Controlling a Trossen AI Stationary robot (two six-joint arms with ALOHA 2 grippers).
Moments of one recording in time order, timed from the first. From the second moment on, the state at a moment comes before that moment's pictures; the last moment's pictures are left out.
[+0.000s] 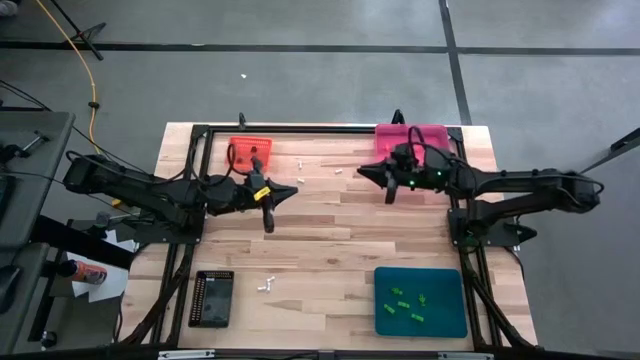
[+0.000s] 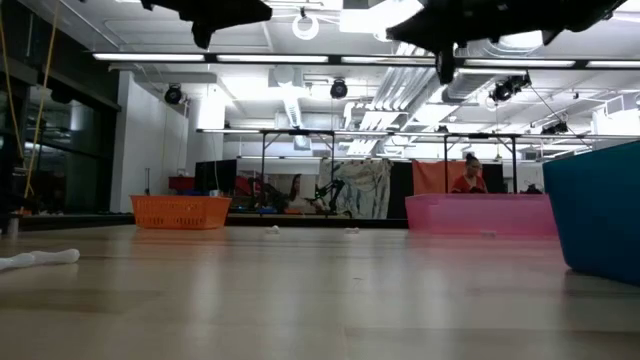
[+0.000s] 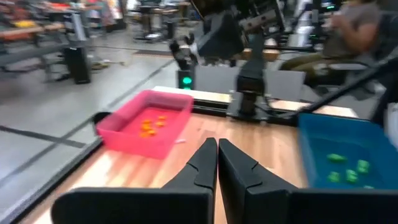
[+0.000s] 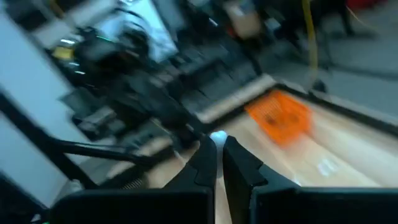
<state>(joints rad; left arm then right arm) -0.14 1.05 0.67 0.25 -0.41 -0.05 -0.19 1.03 0.62 0.36 -0.03 0.46</state>
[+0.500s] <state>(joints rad) -0.10 1.05 0.67 0.26 -0.31 -0.15 -0.07 1.13 0.62 0.54 -0.02 0.38</state>
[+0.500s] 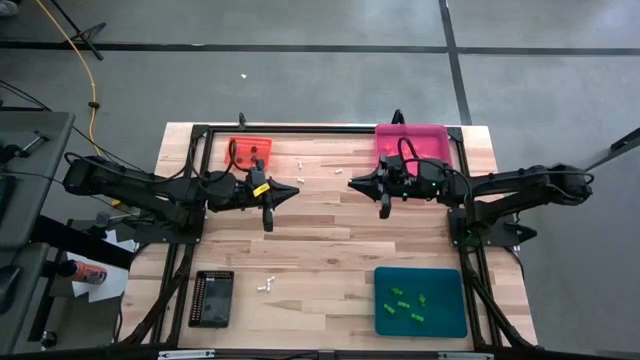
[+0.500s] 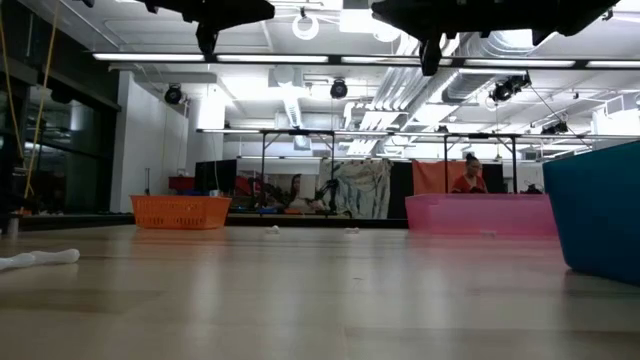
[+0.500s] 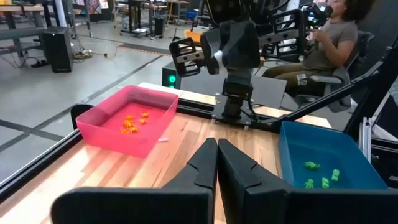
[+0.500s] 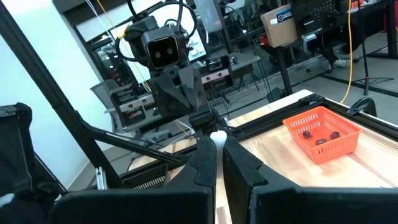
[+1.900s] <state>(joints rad) -0.11 0.98 0.67 0.42 -0.59 -0.02 0.18 2.26 1.61 0.44 -0.25 0.07</state>
